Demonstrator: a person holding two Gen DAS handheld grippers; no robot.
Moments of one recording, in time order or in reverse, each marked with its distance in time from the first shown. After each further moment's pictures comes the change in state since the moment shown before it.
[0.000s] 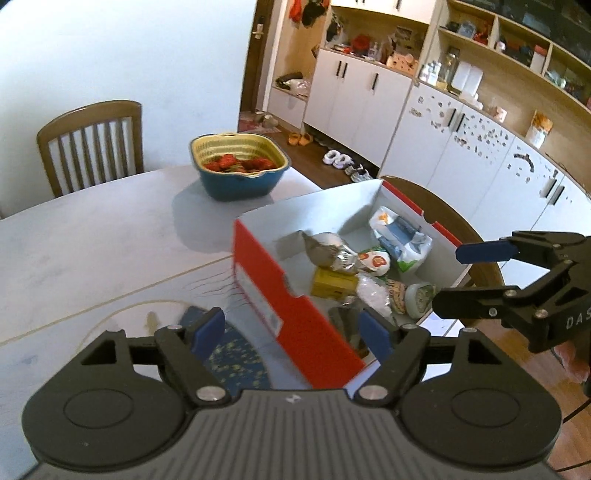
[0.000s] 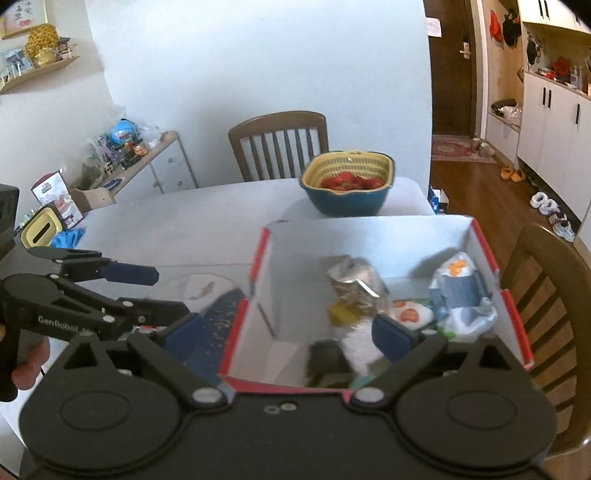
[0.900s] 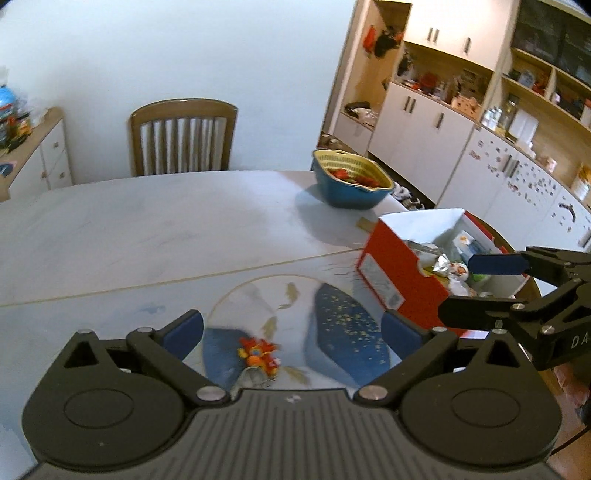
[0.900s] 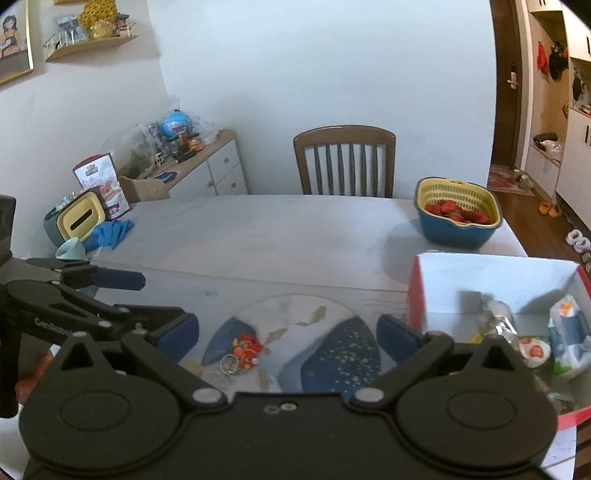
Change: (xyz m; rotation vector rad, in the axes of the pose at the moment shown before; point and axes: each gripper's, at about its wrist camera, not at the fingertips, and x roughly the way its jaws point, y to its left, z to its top) left arm -0.093 0.129 -0.059 -0.161 -0.083 0.137; right arm 0.045 0.152 0.011 -0.107 -0.035 0.065
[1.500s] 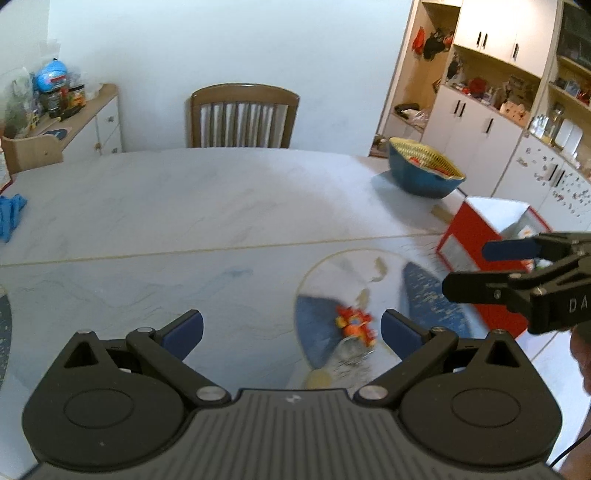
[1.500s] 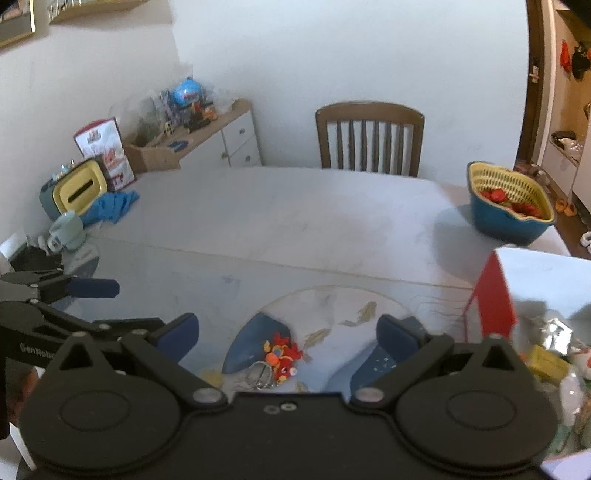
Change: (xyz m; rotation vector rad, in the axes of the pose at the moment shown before) left arm 0.007 0.074 -0.047 -0.051 0.003 0.139; right arm 0.083 0.049 0.000 -0.042 0.083 0.013
